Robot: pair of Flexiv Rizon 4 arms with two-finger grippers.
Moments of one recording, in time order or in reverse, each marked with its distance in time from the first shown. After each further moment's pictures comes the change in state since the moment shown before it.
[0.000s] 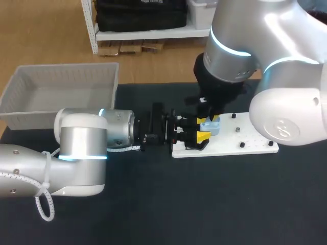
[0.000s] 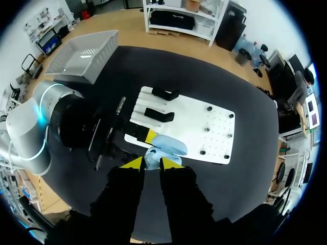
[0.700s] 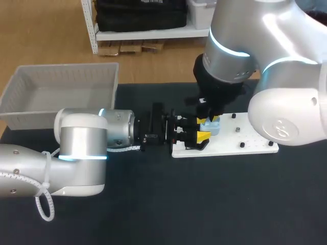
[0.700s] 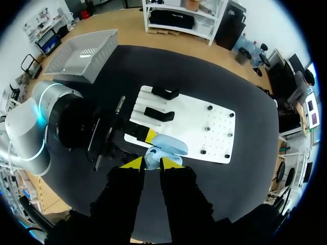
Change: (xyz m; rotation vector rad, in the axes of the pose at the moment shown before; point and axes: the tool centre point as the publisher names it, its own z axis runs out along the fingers) left arm 0.000 0.000 0.000 0.000 0.000 0.000; right arm 0.001 0.000 0.002 0.001 0.005 0.005
